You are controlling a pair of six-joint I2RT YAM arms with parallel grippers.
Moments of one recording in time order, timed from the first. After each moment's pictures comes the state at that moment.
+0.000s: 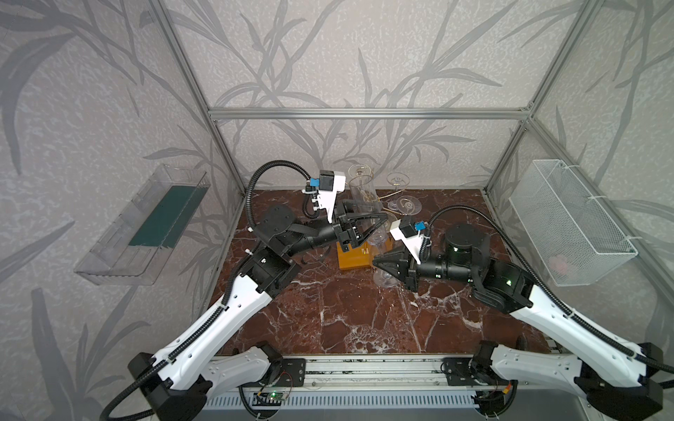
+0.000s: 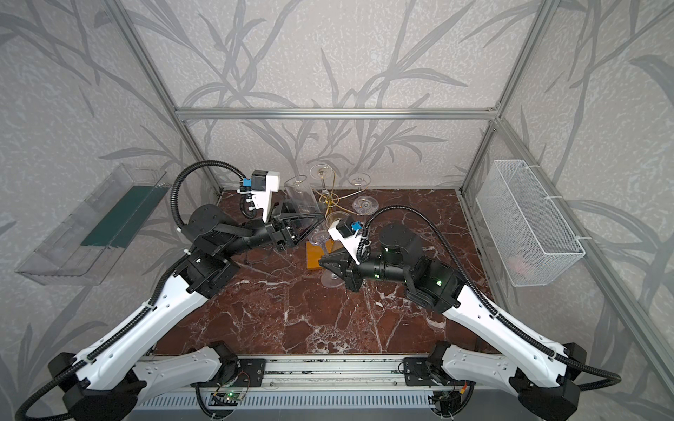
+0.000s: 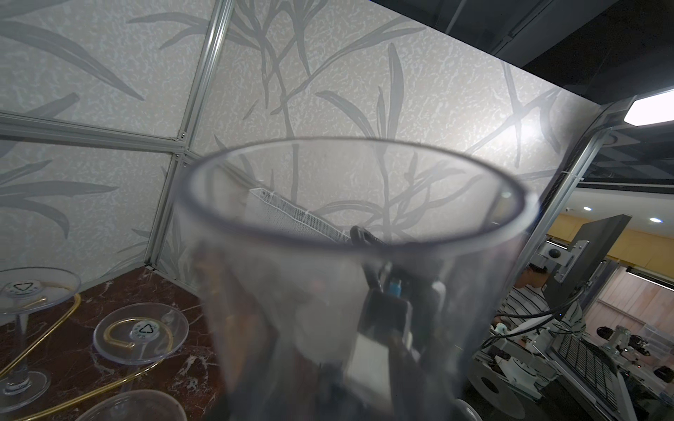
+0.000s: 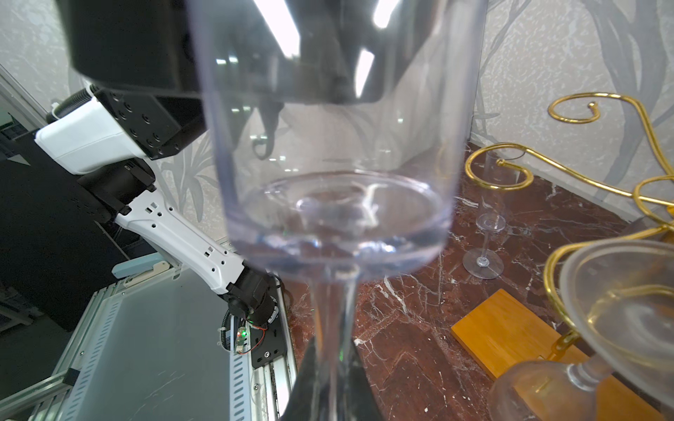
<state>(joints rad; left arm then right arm) -0.67 1.09 1.20 0.20 0.63 -0.61 0.91 1.04 1.20 -0.41 -0.39 0.18</state>
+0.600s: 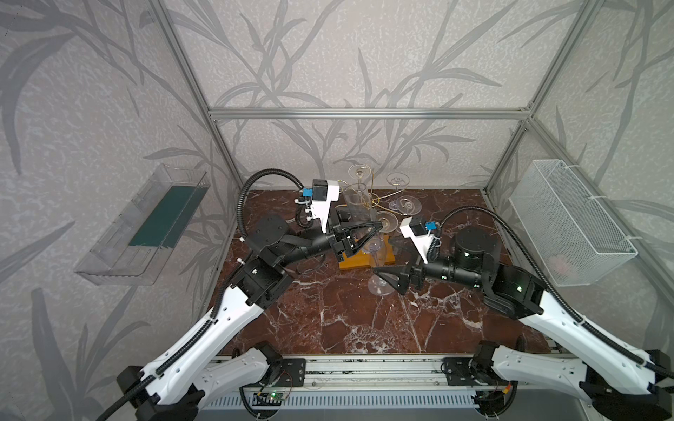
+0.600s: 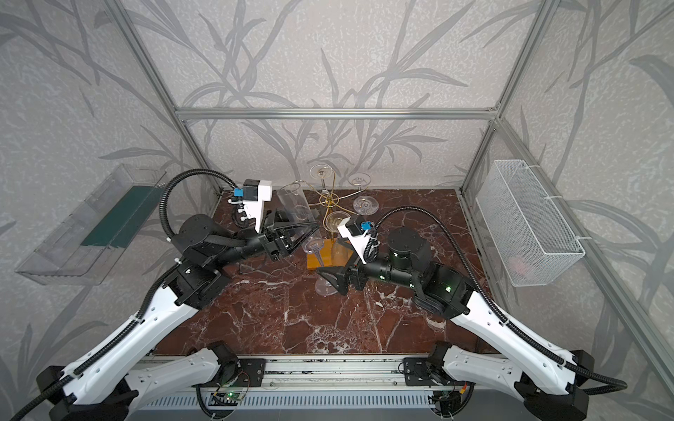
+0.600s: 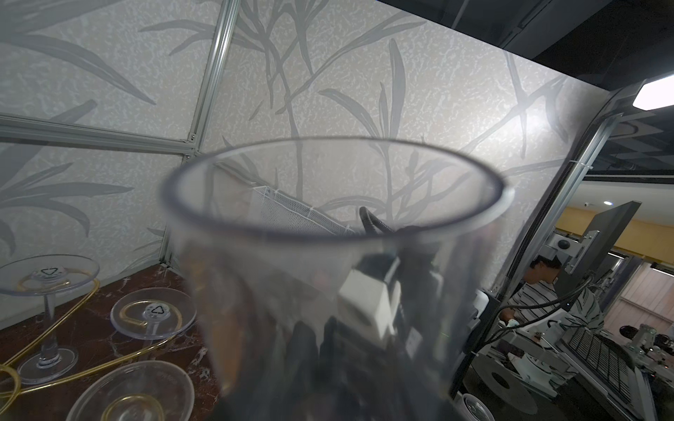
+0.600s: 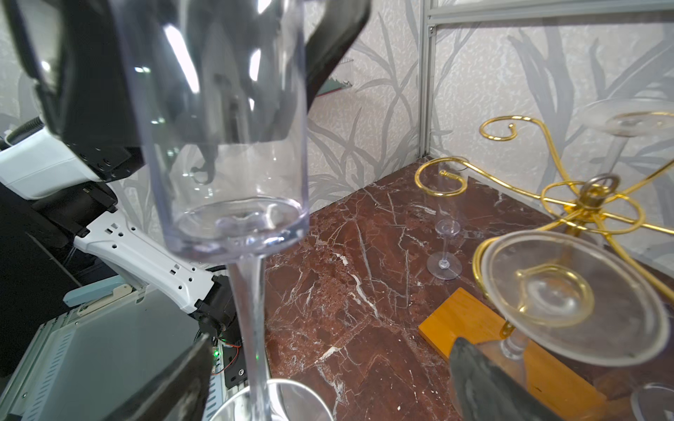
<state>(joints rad) -0.68 0.99 1.15 0.12 0.57 -0.55 0.92 0.97 1.18 -0.41 -0.26 0.16</state>
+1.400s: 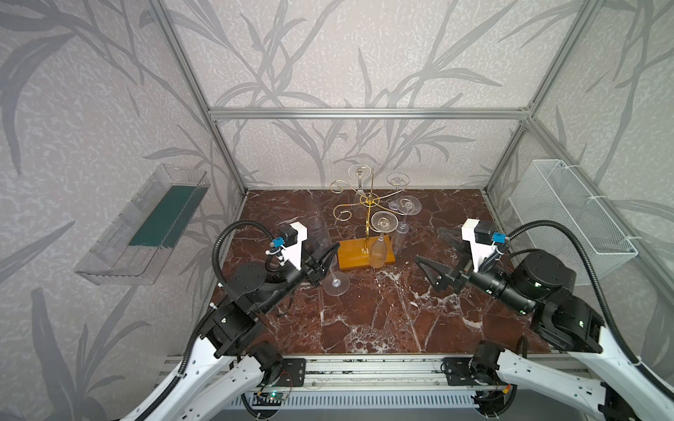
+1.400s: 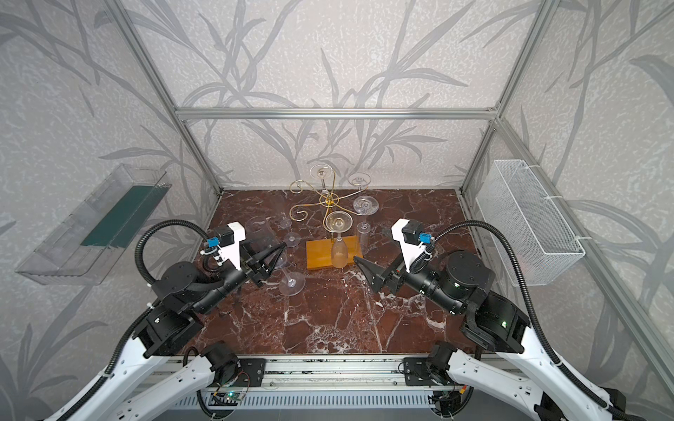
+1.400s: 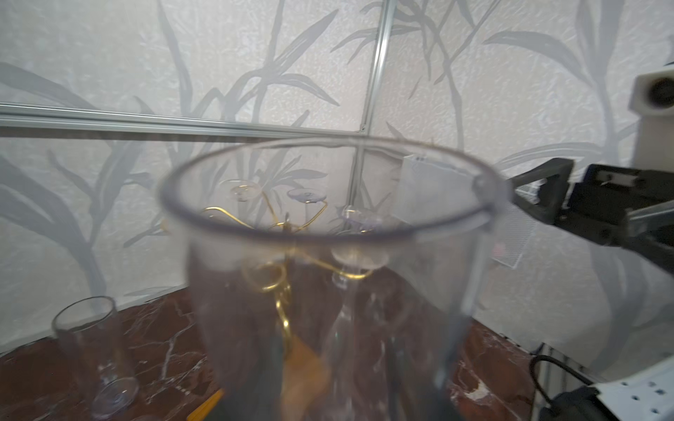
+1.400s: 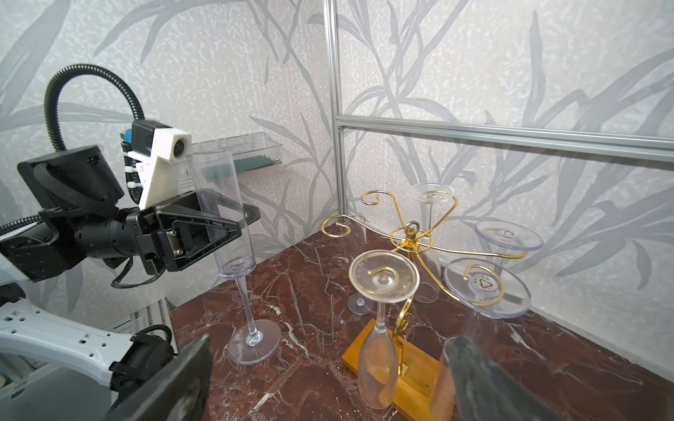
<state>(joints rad) -0.68 0.59 0.77 -0.11 0.01 -0.15 0.92 0.70 1.11 -0.43 0.04 0.10</state>
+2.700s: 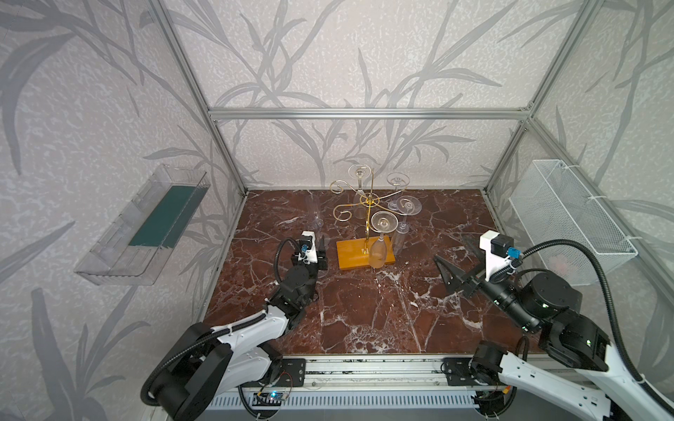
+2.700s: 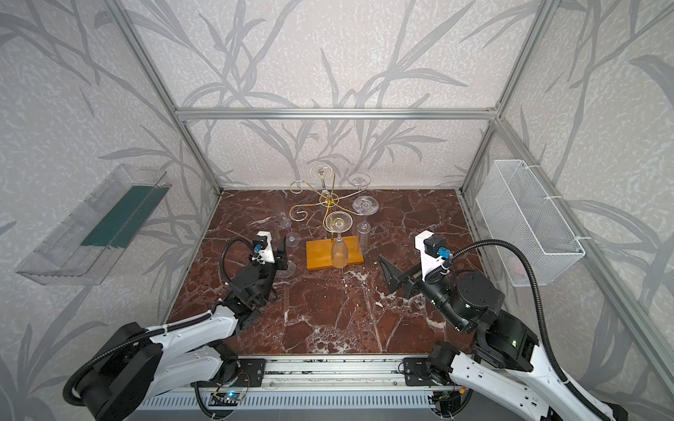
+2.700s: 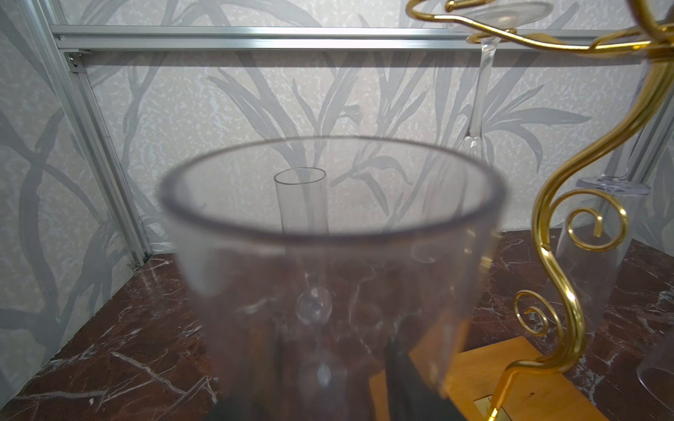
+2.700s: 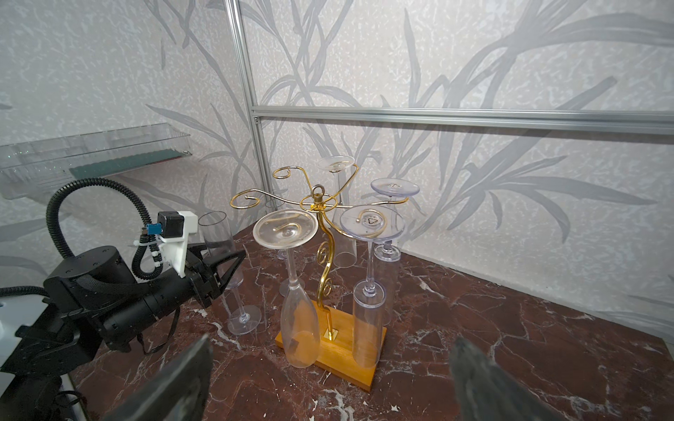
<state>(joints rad) -0.58 1.17 0.30 0.93 -0.51 0.03 0.92 0.53 0.96 -0.47 0.33 0.10</state>
